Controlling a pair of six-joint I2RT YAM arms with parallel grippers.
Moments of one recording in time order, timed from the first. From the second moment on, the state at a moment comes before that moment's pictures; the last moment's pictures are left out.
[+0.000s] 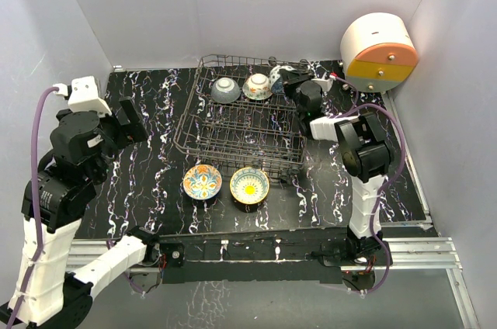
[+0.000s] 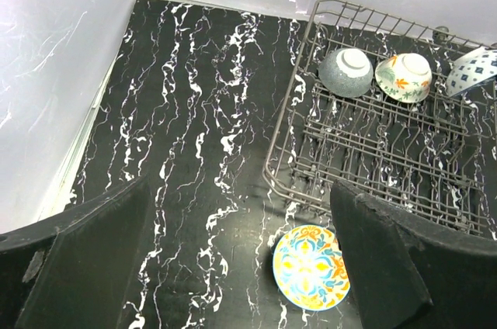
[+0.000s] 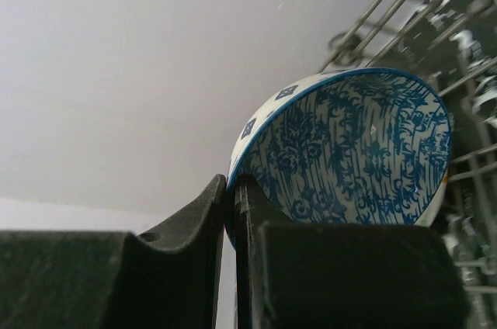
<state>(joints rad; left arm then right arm) -0.43 0.84 1.53 -1.02 -0.53 -0.26 0.32 2.06 1.20 0.90 0.17 1.30</state>
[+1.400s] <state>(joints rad) -0.43 0.87 1.54 -1.07 -0.52 -0.26 0.32 2.24 1.30 0.89 0.40 1.31</state>
